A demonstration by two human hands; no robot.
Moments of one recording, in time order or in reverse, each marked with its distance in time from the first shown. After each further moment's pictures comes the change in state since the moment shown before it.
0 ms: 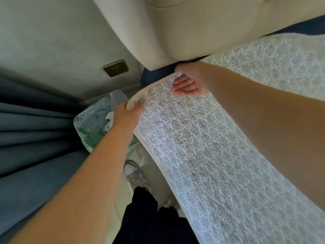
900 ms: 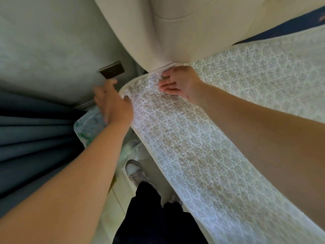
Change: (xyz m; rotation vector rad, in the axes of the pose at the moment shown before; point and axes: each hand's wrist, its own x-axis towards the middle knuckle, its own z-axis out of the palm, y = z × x) left_hand 0.022 0.029 -0.022 0.509 0.283 0.427; right_hand -0.010 0.007 0.041 0.276 0.134 -0.244
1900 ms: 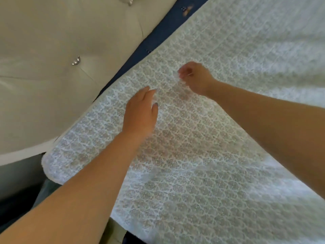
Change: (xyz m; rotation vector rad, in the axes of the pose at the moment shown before) left_hand -0.102 0.234 0.166 0.359 -0.561 0.943; right_hand 0.004 0.057 -0.336 -0.251 0.427 -0.195
